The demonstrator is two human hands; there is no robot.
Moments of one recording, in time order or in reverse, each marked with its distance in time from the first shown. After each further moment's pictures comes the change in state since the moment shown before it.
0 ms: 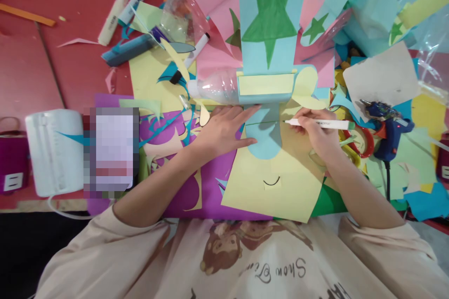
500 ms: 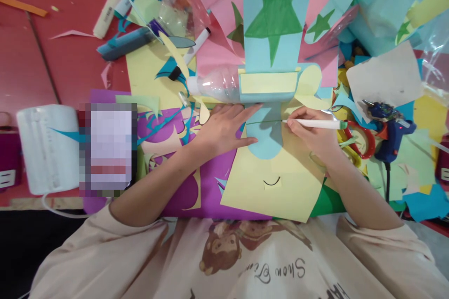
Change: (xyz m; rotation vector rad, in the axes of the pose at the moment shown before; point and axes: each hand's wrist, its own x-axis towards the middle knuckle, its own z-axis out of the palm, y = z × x) left_hand 0.002 0.003 -0.003 -0.016 -0.049 -0.045; right_hand 0.000 -0.005 0.005 -0.126 -0.072 -0.009
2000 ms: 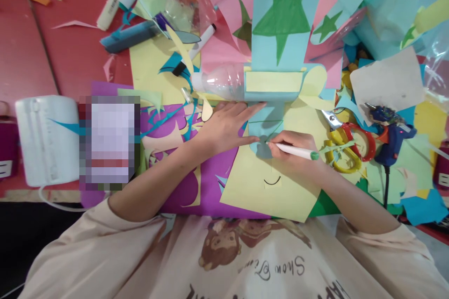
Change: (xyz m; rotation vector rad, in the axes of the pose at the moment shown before) left_hand -0.001 -0.002 0.003 0.021 0.034 0.021; right_hand -0.029 0.003 0.026 -0.244 -0.186 -0.278
